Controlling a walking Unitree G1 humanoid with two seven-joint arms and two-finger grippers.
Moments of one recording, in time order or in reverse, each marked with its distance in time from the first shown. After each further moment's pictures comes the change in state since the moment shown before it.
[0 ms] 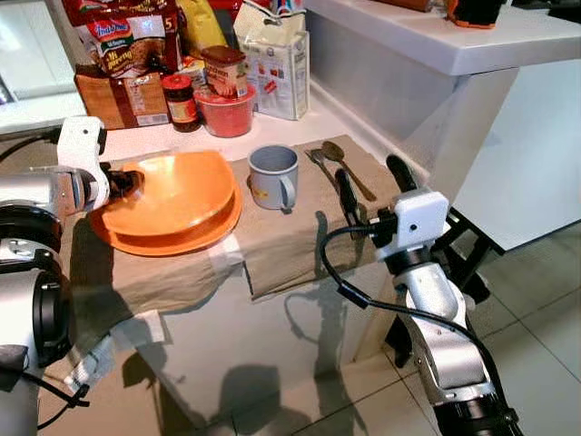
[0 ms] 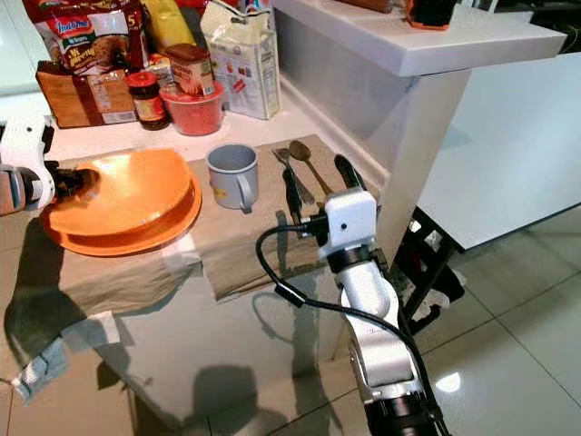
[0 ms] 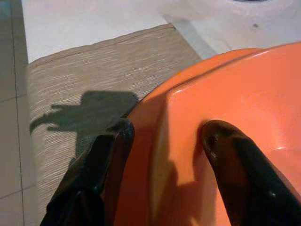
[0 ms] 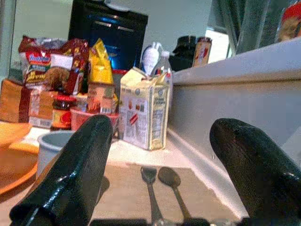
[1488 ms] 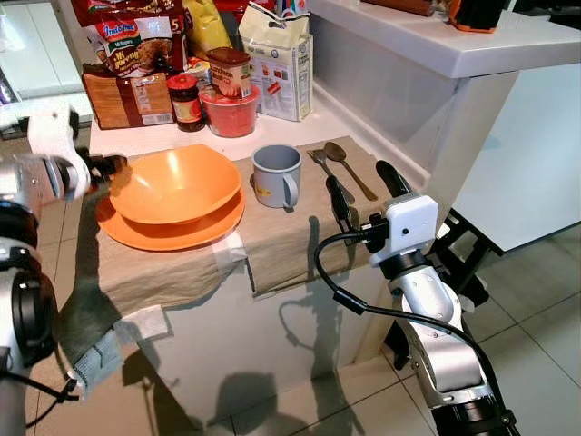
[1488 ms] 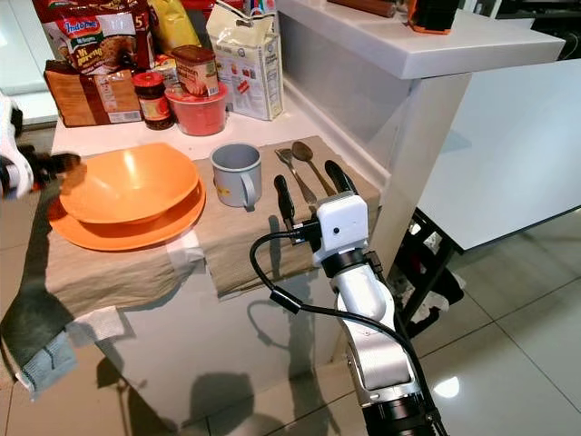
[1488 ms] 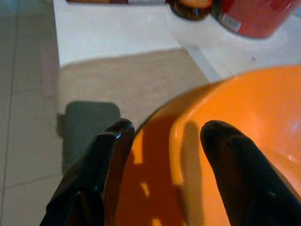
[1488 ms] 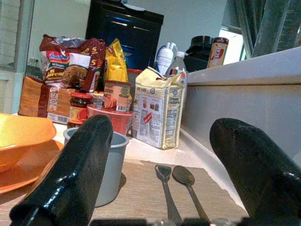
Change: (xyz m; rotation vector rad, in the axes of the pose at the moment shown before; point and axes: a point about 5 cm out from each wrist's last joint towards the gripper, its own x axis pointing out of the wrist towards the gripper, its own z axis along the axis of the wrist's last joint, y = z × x) left arm -0.014 0.015 0.010 -0.114 -0.052 0.009; right arm -0.001 0.007 -0.002 0.006 0.012 0.049
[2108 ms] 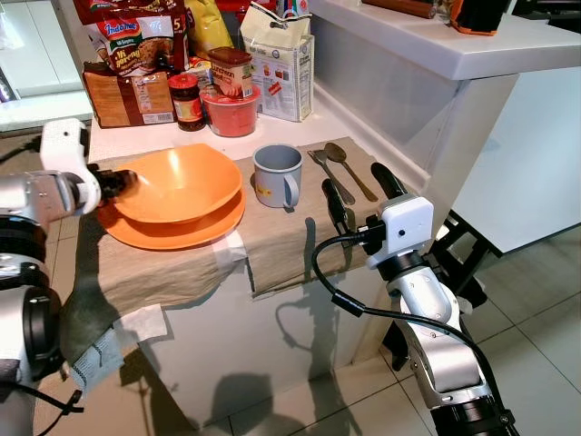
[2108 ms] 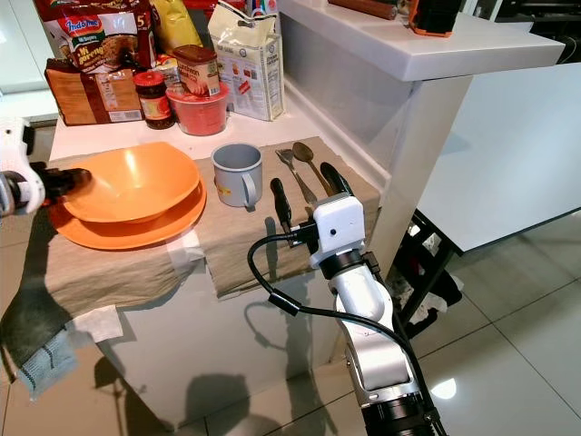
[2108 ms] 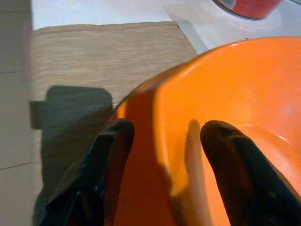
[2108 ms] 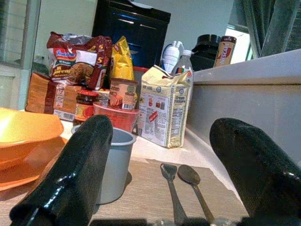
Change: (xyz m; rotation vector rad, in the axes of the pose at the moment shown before) left arm 0.004 -0.008 -0.015 -0.054 0.045 -0.040; right arm 0.000 0.002 -0.002 0.002 0.007 0.021
